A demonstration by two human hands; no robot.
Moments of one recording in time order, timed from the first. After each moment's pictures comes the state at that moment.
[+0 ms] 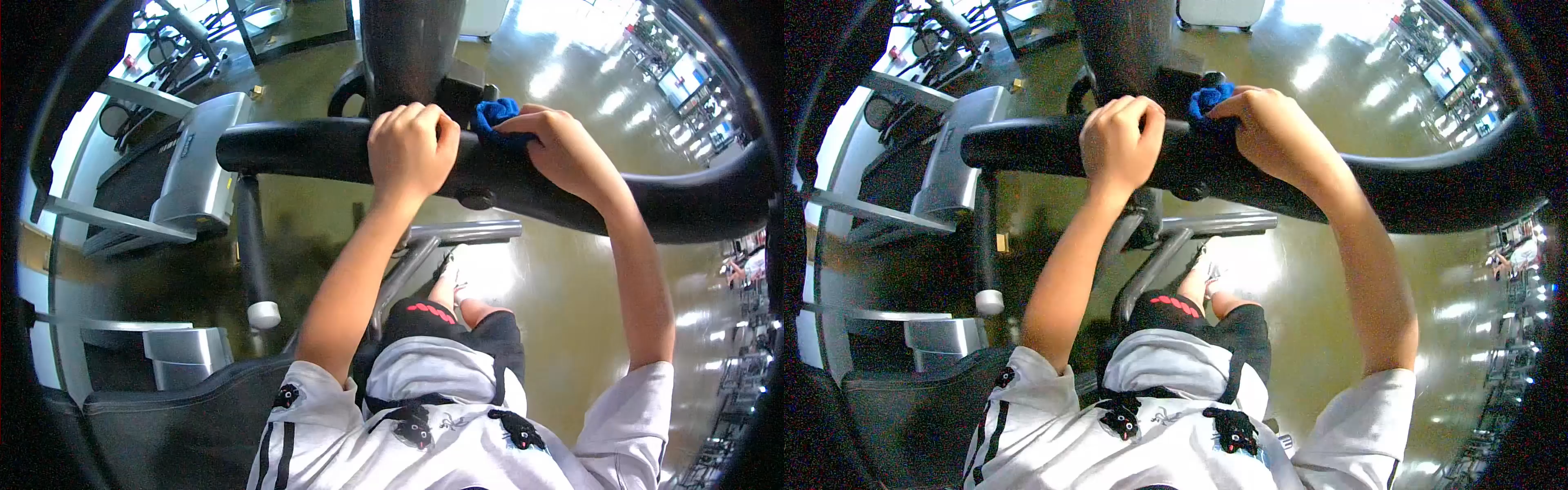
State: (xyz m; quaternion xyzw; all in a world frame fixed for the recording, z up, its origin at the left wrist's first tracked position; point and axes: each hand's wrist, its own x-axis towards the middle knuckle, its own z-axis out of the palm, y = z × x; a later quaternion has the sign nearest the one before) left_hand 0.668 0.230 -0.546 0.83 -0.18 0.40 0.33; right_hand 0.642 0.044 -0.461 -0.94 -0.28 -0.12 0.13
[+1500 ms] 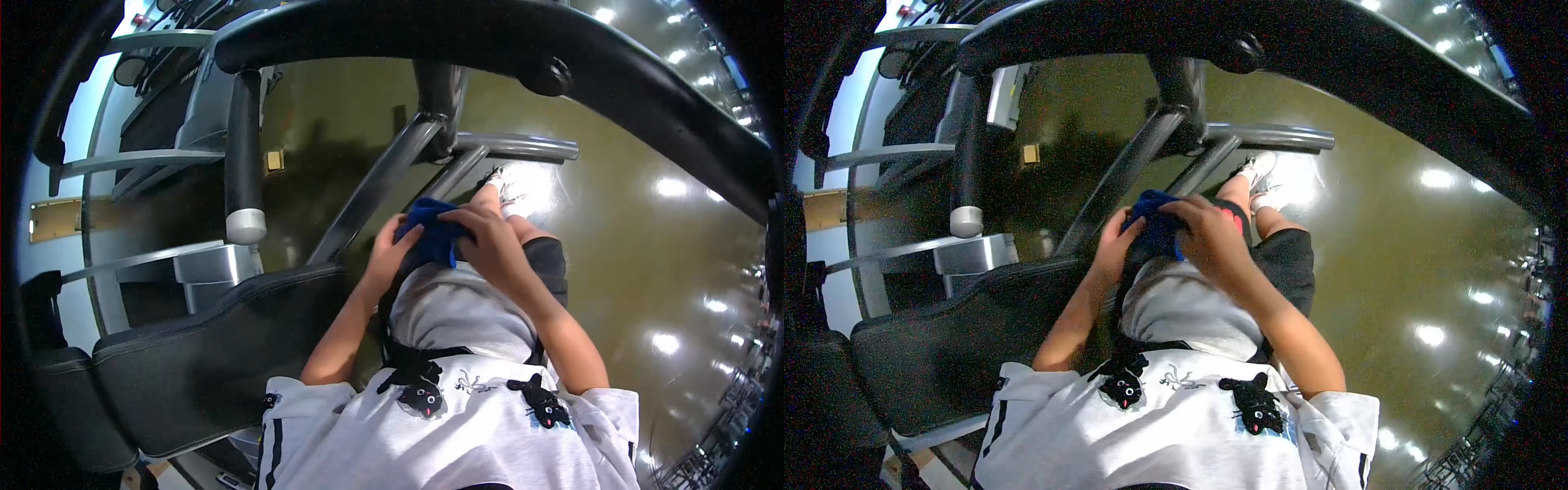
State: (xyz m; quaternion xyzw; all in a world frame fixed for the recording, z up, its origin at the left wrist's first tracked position) left_hand 0.449 0.306 -0.754 0.55 0.18 -0.19 0.79; right_hand 0.481 0.112 -0.681 -0.86 -0.20 0.08 0.46
